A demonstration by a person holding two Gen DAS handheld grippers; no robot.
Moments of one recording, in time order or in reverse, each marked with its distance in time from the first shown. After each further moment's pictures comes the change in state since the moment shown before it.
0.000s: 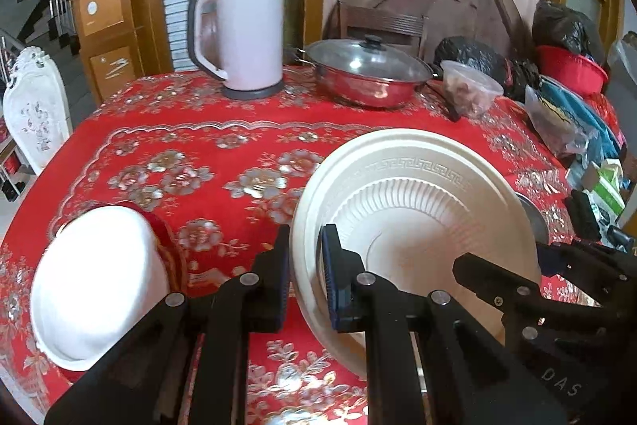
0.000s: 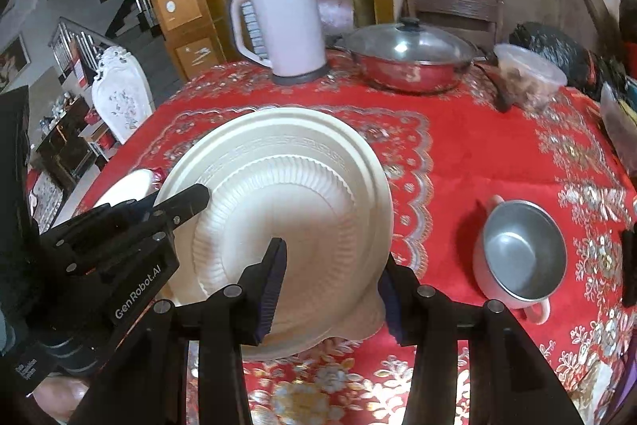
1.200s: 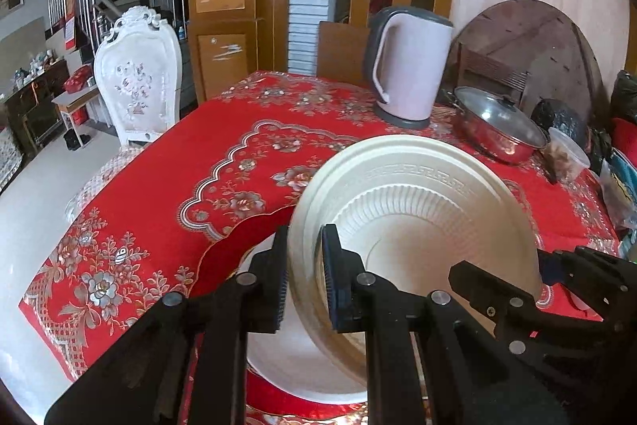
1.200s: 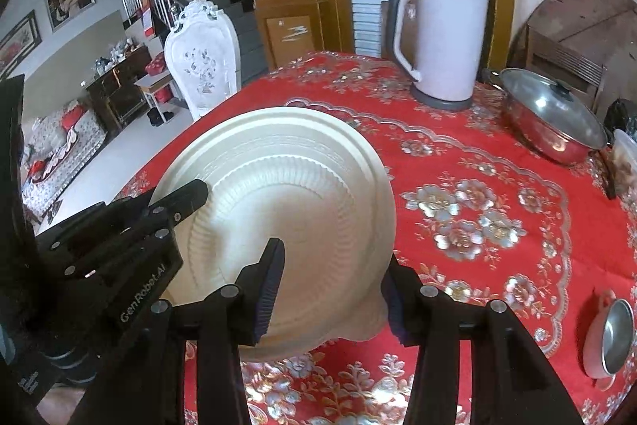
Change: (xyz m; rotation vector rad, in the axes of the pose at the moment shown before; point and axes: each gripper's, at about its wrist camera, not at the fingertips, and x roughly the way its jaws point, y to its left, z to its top) left arm -0.036 0.168 -0.009 -0.219 -0.048 0.239; right arm 0.053 0.181 0.037 -0.236 0.029 0.157
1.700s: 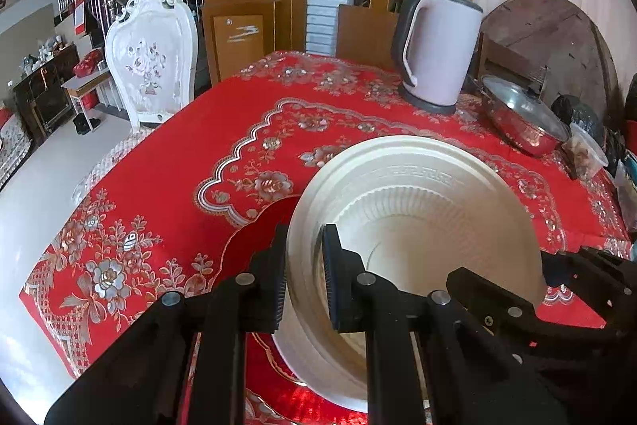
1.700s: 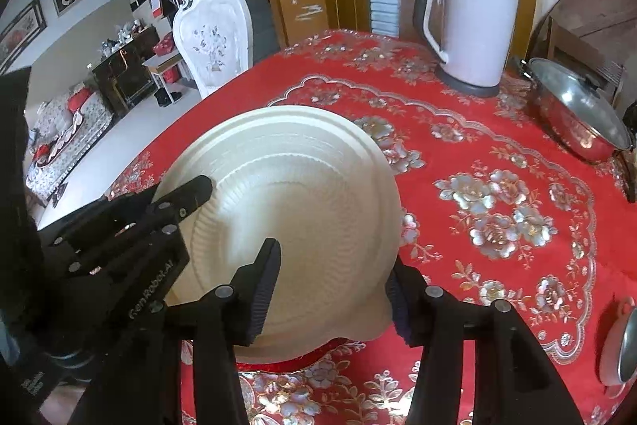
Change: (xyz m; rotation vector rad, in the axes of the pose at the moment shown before) left arm 0.025 0.024 -0.010 -0.018 0.057 0.036; right arm 0.034 0.019 0.000 -0.024 0.070 0.031
